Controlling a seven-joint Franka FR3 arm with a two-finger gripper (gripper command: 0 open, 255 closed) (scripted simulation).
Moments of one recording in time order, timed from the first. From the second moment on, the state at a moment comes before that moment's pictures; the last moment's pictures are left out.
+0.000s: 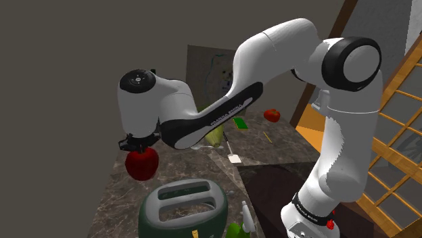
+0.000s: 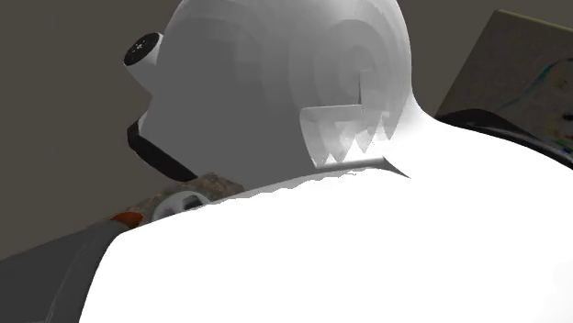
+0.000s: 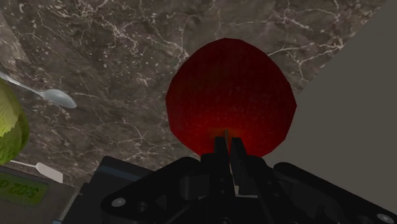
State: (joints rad) arm 0.08 0.33 0.69 -1.90 -0.75 2.23 1.40
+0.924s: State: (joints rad) arm 0.05 0.24 0.73 -1.82 -0.63 2.11 1.29
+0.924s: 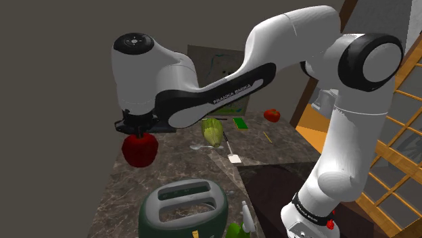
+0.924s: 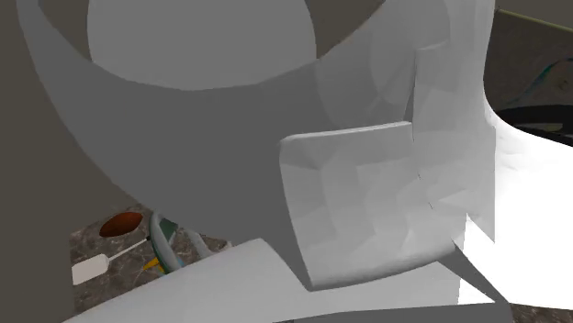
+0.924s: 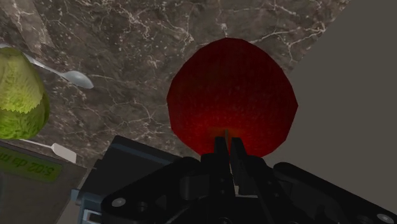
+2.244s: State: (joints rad) arm -0.16 0.01 0.65 -1.96 -0.39 2.22 0.92
